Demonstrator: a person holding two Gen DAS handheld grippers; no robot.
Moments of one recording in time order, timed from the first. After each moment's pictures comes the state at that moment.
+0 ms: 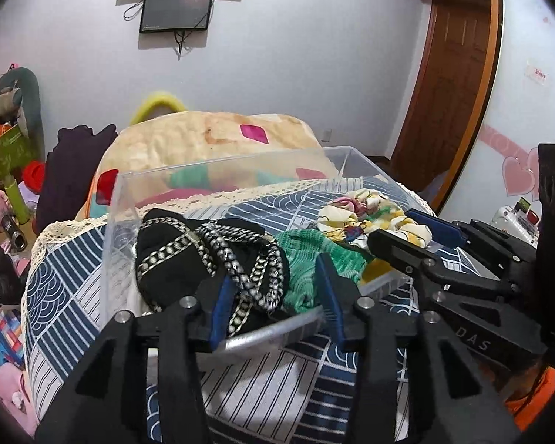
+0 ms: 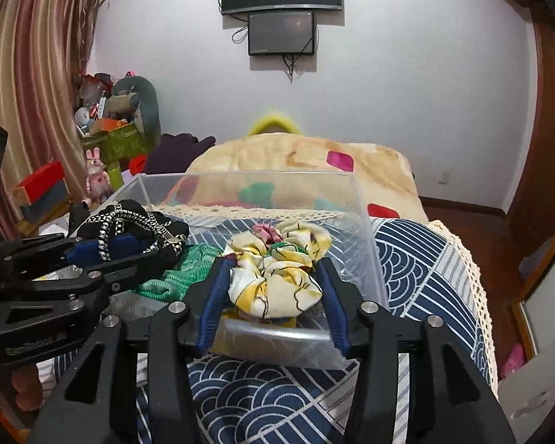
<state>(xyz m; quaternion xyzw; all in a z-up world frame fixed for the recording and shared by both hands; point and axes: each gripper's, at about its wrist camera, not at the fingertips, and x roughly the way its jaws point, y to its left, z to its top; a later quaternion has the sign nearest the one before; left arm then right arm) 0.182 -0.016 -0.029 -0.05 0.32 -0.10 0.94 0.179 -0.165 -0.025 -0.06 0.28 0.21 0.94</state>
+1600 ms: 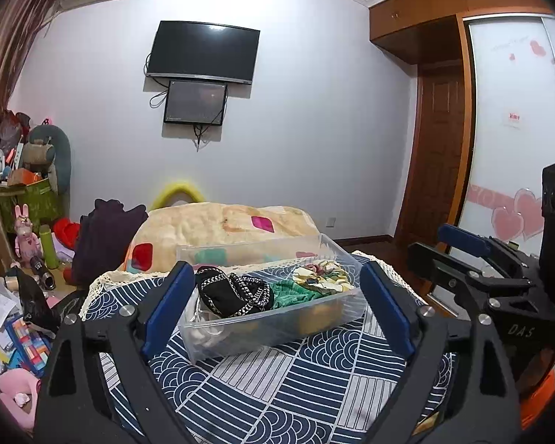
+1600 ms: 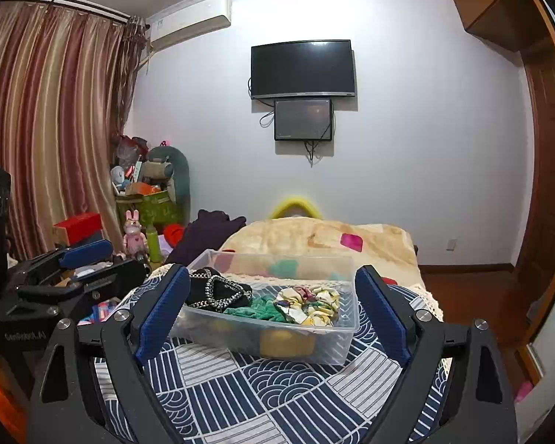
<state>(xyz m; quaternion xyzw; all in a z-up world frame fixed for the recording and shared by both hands) 0.047 -0.010 0.034 -0.05 0.13 -0.07 0.99 0.089 -0.188 0.030 -0.03 0.12 0.25 0.96</state>
